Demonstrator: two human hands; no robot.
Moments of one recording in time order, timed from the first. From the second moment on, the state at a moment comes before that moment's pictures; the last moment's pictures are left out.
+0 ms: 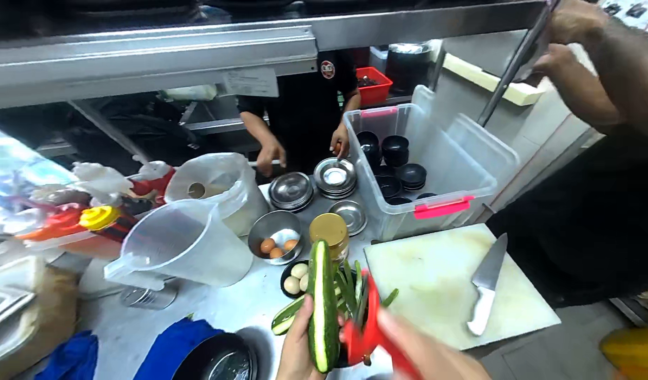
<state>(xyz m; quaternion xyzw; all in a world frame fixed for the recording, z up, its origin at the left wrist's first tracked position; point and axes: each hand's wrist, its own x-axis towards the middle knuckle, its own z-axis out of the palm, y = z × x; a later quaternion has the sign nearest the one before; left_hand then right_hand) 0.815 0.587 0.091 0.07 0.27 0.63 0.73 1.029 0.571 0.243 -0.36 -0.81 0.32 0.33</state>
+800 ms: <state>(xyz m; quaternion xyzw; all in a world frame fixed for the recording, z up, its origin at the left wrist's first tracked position) 0.802 0.617 0.096 0.13 0.44 0.67 0.58 0.987 0.584 0.148 -0.40 -0.79 0.45 0.09</state>
